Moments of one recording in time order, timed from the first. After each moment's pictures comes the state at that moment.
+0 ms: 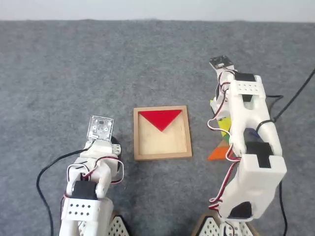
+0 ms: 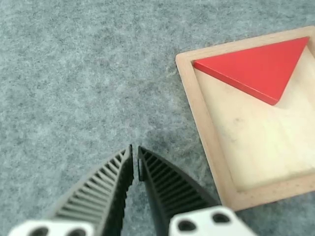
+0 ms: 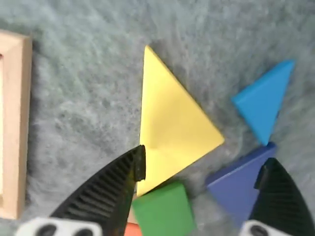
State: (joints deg) left arm -2.5 -85.3 97.3 46.6 -0.2; right arm -1.5 20.0 3.0 69.7 20.9
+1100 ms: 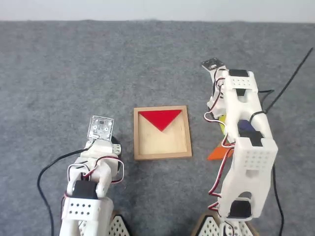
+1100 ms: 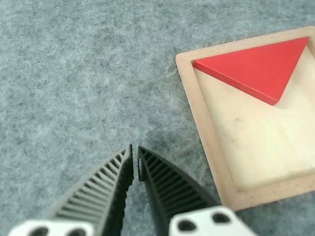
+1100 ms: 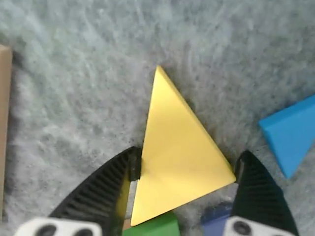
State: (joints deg) left arm -2.5 -85.3 97.3 46.6 -0.2; right arm -2.1 35.3 -10.8 73.6 25.5
